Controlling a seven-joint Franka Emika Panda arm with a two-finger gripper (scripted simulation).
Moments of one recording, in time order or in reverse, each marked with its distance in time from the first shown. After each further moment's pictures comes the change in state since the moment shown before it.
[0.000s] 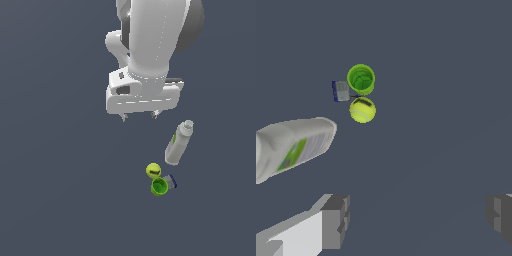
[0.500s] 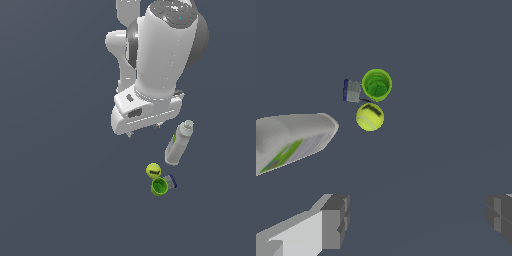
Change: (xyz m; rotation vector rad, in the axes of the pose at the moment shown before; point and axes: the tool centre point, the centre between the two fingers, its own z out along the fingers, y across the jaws) arm 0.034 -0.009 0.025 -0.010 0.001 -0.235
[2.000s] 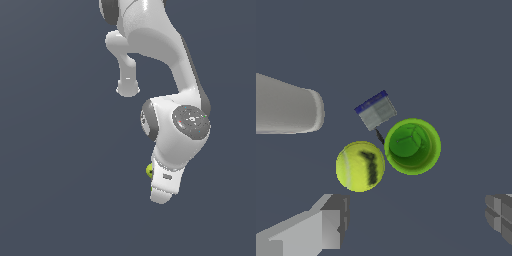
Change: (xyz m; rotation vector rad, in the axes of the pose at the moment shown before) arm 0.113 -0.022 0.129 0.006 0.031 -0.884
